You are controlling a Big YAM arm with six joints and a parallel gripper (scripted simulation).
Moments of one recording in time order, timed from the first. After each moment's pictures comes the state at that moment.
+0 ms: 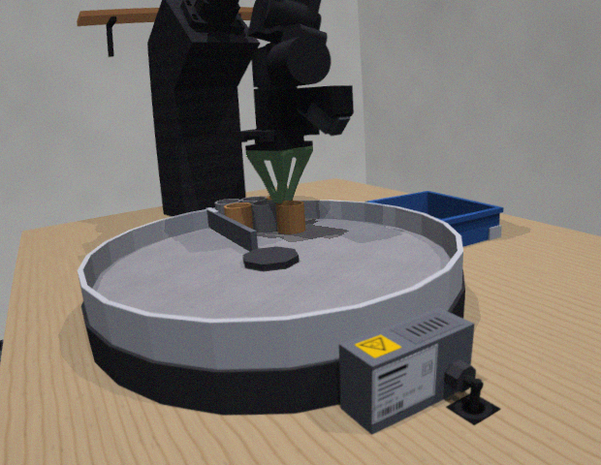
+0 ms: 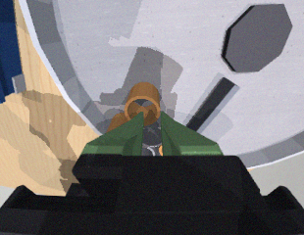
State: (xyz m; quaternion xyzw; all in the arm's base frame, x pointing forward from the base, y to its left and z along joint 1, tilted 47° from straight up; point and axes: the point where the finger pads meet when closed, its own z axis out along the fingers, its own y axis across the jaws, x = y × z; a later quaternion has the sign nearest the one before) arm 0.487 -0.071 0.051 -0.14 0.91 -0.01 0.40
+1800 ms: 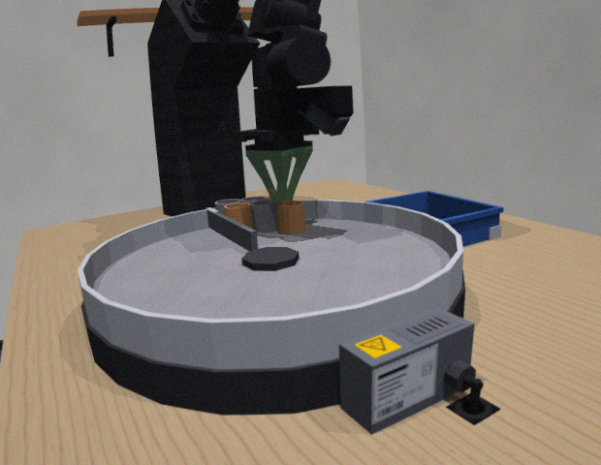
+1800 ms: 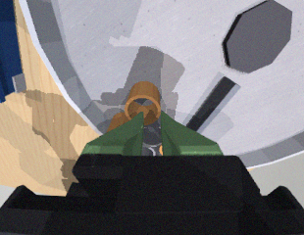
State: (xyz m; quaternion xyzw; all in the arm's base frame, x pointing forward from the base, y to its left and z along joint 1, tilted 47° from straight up) arm 0.486 -0.071 0.050 -0.14 0.91 0.00 0.40
